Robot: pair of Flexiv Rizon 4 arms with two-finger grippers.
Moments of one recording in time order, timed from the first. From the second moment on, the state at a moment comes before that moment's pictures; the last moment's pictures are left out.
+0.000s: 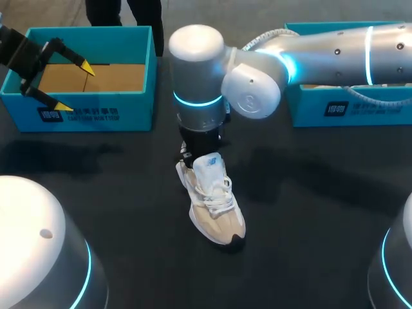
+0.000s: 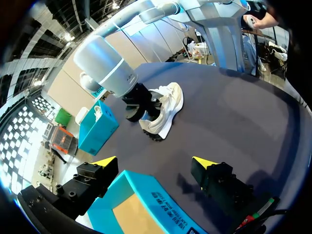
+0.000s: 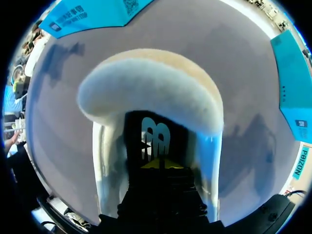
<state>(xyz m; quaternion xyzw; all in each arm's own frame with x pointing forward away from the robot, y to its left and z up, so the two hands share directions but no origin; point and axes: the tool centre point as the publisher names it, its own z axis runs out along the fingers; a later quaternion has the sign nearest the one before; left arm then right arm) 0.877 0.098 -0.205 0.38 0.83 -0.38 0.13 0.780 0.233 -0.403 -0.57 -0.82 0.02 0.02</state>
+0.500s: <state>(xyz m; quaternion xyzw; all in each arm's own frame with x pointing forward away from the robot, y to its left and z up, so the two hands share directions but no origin) 0.877 0.098 -0.205 0.38 0.83 -0.38 0.13 0.761 0.238 -0.361 -0.56 -0.82 0.08 0.10</state>
